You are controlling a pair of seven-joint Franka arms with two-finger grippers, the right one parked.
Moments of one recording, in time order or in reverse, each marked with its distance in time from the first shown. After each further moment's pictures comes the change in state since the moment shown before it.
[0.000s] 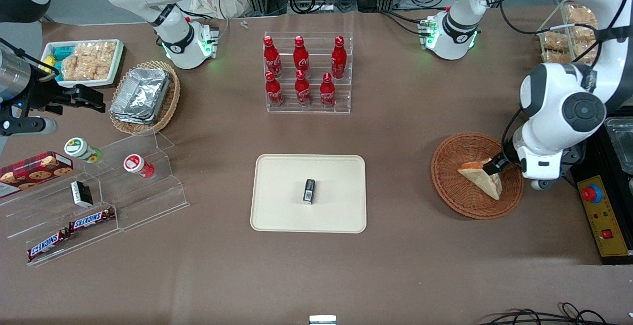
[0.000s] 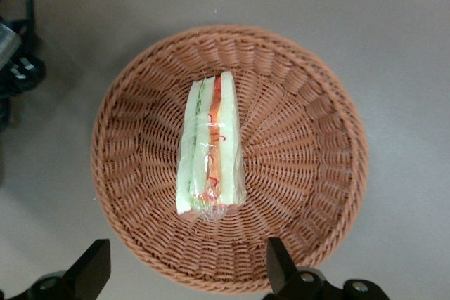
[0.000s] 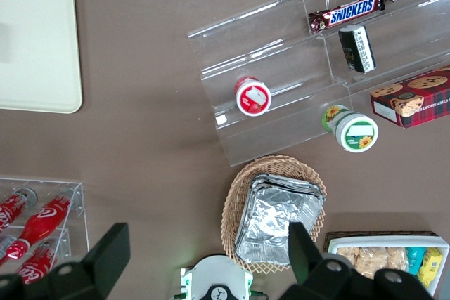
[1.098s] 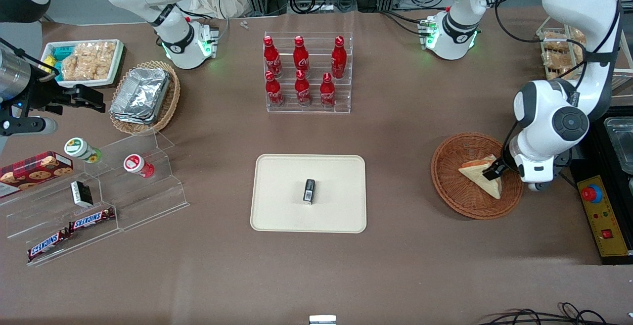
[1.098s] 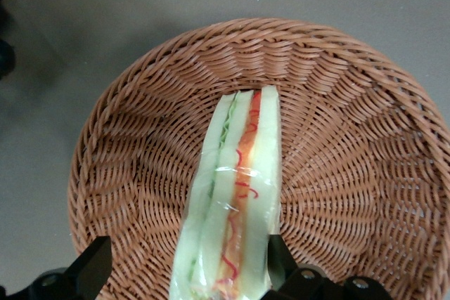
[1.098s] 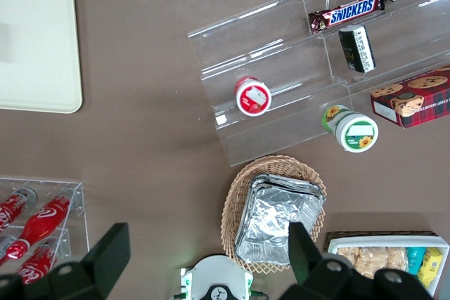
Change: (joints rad) arm 0.023 0.086 0.058 -0.121 0.000 0.233 -0.022
